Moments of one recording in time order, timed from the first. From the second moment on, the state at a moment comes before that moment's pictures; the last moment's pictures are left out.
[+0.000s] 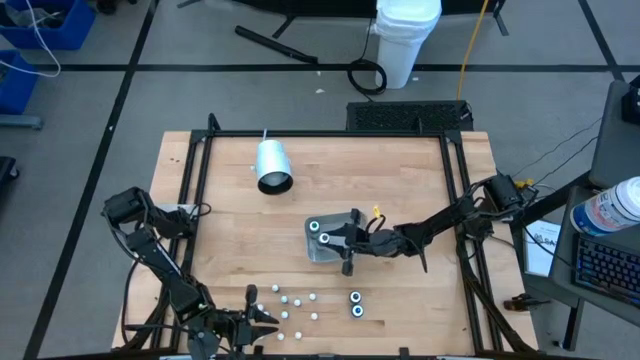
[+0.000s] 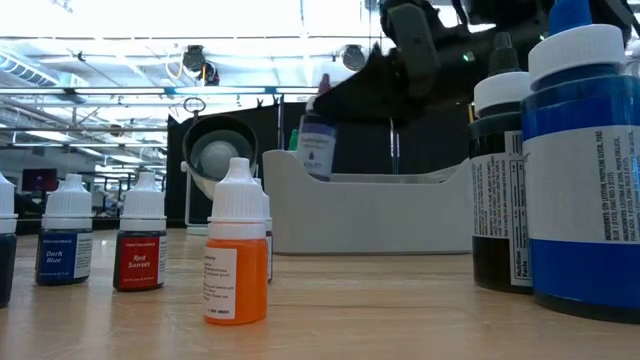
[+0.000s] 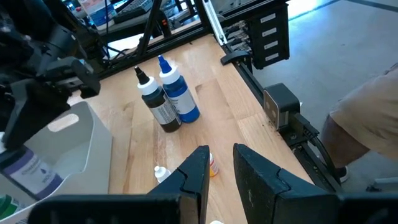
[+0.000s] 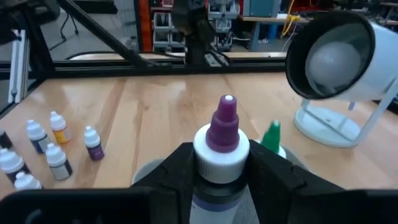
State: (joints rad) left arm -1.00 1.71 0.88 0.32 -0.84 -0.11; right arm 0.29 1.77 0.71 0.85 0.45 0.08
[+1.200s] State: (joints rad) left arm -1.00 1.71 0.88 0.32 -0.84 -0.10; right arm 0.28 1.91 0.80 0.81 0.44 0.10
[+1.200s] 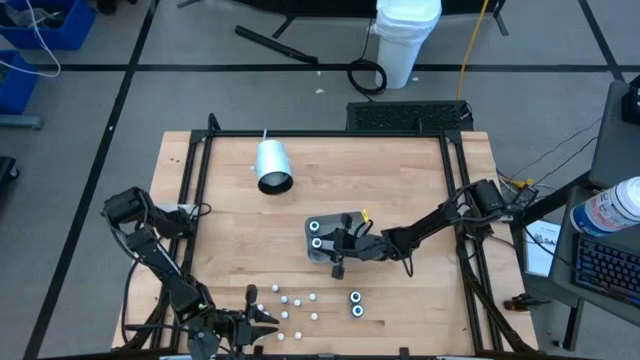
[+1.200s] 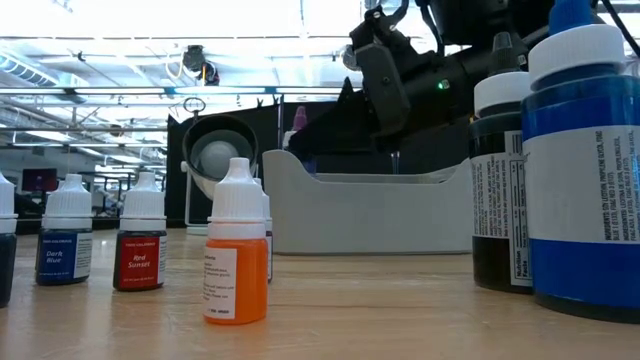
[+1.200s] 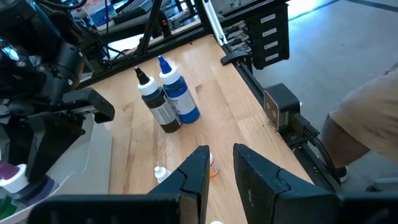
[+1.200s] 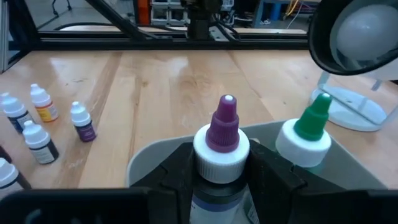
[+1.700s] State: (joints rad) left arm -1.00 1.71 0.88 0.32 -0.84 -0.11; right arm 0.28 1.91 0.80 0.78 0.41 0.11
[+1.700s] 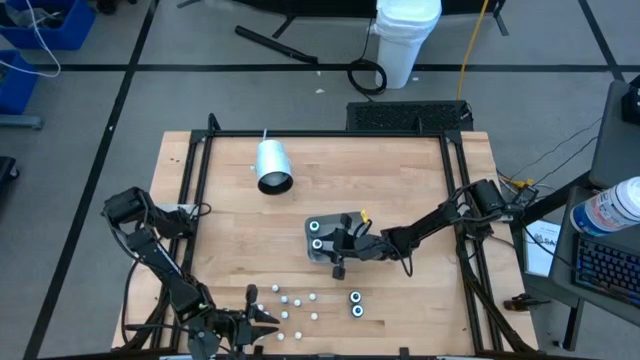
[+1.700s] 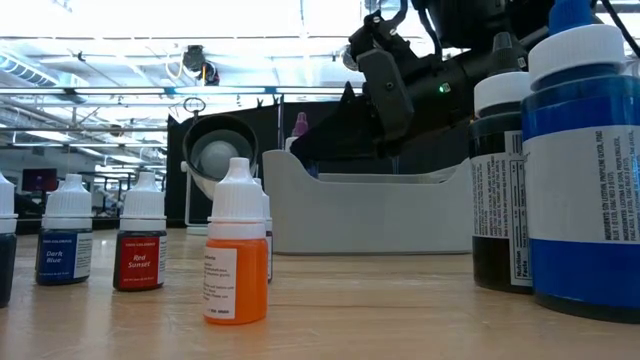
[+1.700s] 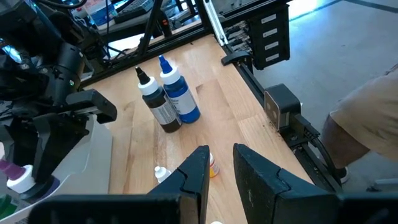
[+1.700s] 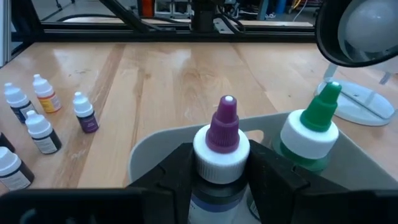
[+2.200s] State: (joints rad) left arm -1.00 1.71 0.88 0.32 -0.84 -0.12; right arm 0.28 1.91 0.80 0.81 0.39 0.14
